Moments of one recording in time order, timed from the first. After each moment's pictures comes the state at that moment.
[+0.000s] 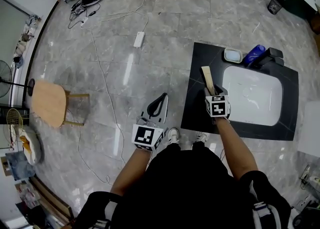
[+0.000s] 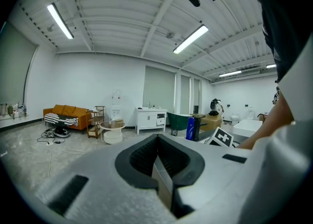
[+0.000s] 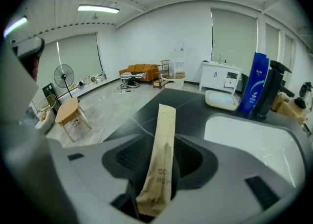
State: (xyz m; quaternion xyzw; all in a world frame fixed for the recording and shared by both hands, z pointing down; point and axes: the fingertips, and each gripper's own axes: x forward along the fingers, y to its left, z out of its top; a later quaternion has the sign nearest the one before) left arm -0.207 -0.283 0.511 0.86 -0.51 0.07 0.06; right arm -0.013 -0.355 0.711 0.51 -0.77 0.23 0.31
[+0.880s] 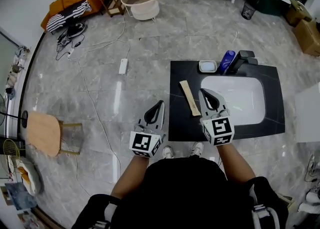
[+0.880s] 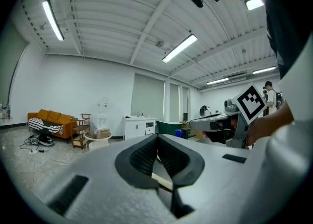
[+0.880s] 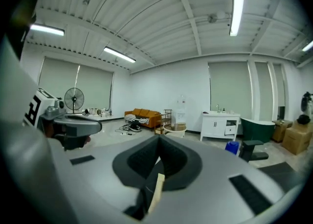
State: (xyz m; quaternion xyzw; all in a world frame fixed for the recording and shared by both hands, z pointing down) left arm -0.138 -0.297 0.465 0.89 -0.45 0.03 0.03; right arm 0.006 -0.319 0.454 0.54 -0.84 0.03 0.10
